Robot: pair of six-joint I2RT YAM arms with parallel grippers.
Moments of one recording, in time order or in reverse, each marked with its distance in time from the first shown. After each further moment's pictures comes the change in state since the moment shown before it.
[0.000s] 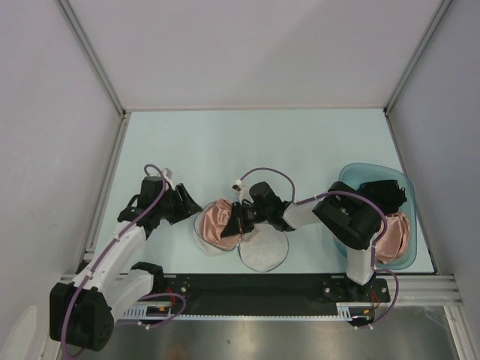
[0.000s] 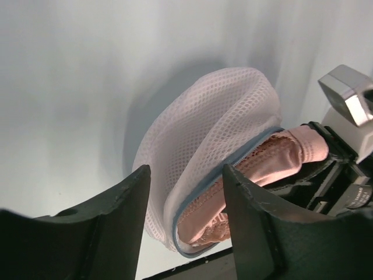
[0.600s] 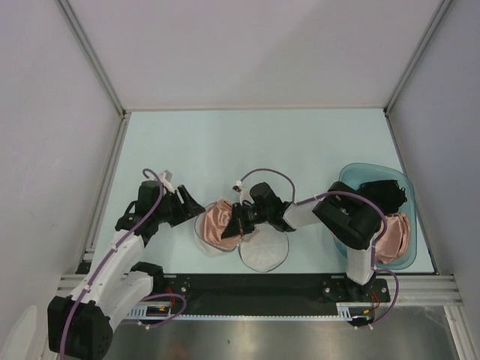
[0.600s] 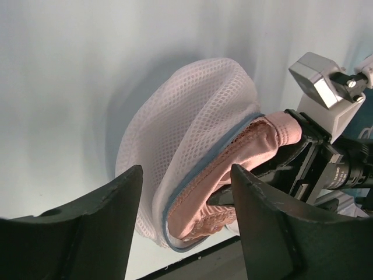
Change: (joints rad) left arm -0.006 -0.079 -0.050 0.034 0.056 -0.018; right arm 0.000 0.000 -0.008 0.002 -0.010 0.001
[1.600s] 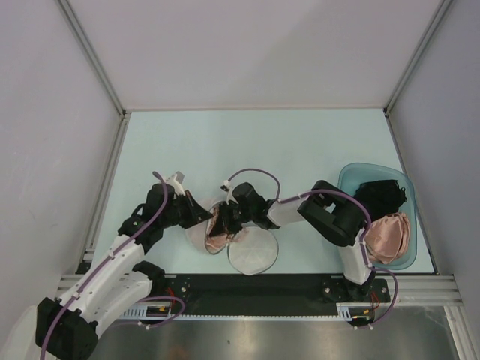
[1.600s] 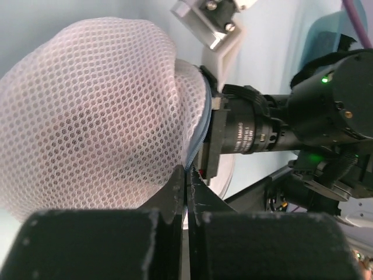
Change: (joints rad) left arm -0.207 -0.062 0.008 0.039 0.008 -0.158; right arm 0.065 0.127 0.187 -0.118 0.137 0.064
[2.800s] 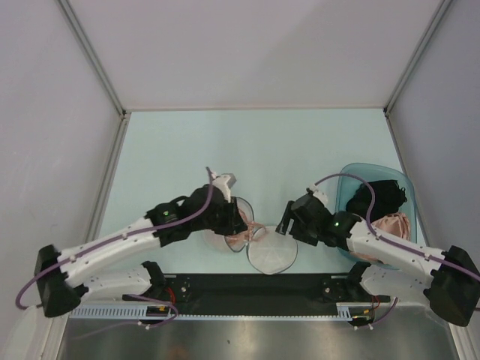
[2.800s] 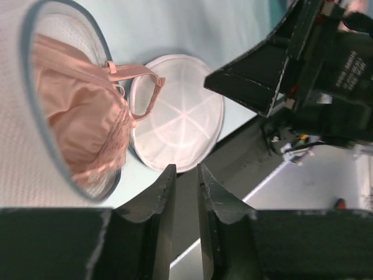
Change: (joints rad) left arm -0.566 0.212 0.320 -0.129 -0.286 0.015; right arm -0.085 -0.971 -0.370 -0.922 0.661 0.177
